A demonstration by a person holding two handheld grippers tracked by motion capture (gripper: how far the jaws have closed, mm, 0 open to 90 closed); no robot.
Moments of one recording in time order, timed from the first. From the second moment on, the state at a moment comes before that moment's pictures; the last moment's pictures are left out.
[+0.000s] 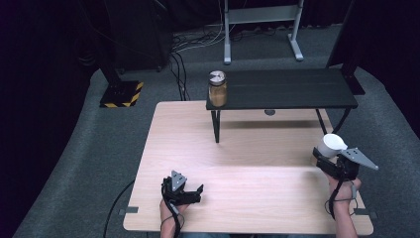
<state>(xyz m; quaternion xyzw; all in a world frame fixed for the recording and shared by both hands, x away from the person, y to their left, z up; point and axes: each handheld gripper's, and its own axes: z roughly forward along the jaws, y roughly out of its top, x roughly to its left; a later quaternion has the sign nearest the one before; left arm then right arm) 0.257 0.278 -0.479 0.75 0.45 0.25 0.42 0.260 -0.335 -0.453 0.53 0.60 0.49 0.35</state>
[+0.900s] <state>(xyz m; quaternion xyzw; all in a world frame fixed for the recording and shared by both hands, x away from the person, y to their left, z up) 0.255 0.279 -0.481 0.75 0.45 0.25 0.42 0.275 -0.334 -0.408 0.52 0.62 0.48 0.34</state>
